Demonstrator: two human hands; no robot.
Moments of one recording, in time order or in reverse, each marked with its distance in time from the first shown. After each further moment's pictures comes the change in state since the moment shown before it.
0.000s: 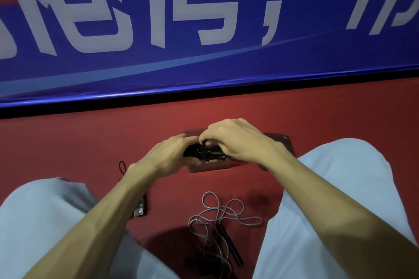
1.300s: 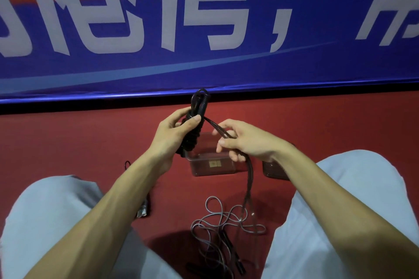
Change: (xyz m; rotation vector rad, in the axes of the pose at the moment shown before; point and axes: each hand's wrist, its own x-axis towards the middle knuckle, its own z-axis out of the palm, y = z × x) left_hand -0.008 0.019 -0.025 -1.244 0.451 -0.237; right_hand 0.008 0.008 0.002 1.058 -0.139 0.451
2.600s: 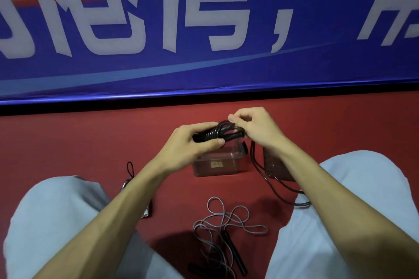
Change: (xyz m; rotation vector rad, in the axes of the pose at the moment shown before) left_hand -0.012 0.003 0.006 0.491 -0.288 0.250; right_hand 0.010 0.005 -0.015 -0.153 0.472 -0.218
